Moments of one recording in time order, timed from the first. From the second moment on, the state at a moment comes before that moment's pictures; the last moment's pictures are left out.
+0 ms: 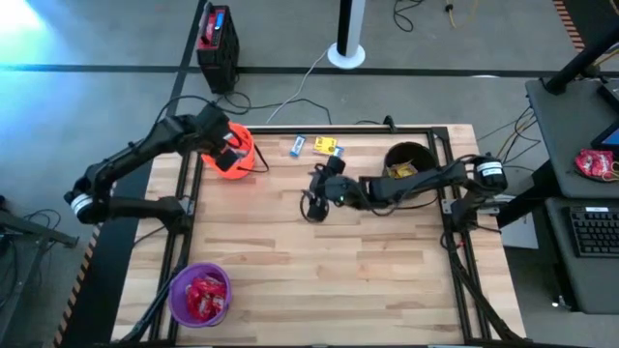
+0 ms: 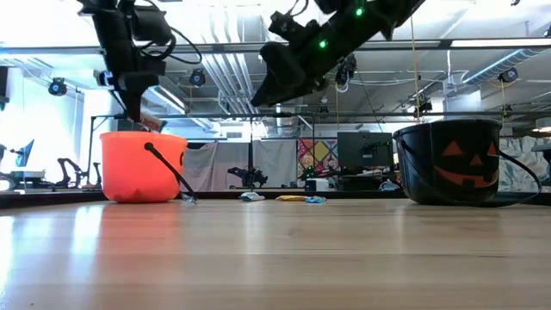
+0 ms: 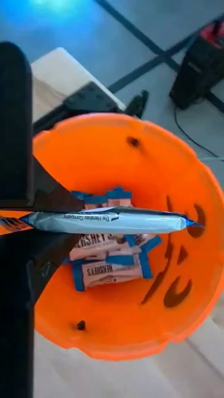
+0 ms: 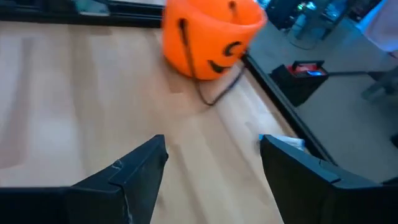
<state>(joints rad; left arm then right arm) 0.75 1.14 1.05 -1.05 -0.30 0.02 0.00 1.74 1.16 0.07 0.47 -0.05</state>
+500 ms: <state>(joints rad) 0.78 1.30 1.01 -0.98 -0.31 0.19 -0.20 1.74 1.16 0.09 0.36 -0.02</state>
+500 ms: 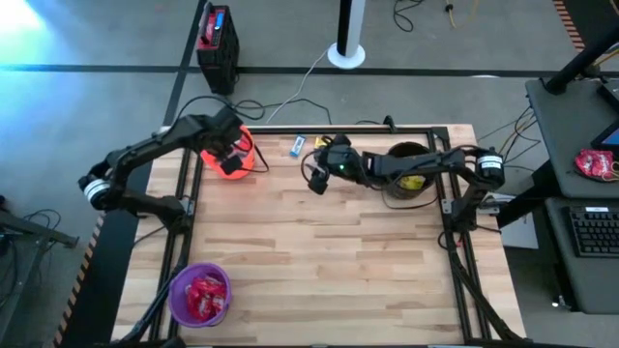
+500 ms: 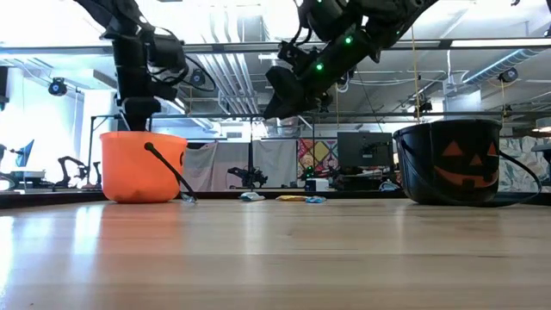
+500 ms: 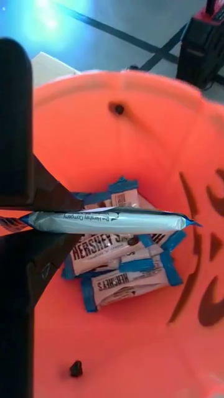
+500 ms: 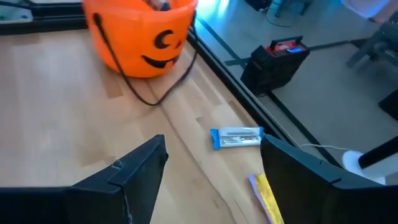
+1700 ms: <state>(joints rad) 0.77 1.34 1.01 -0.99 -0.44 0.09 -0.20 1.74 1.16 0.05 0.33 0.07</state>
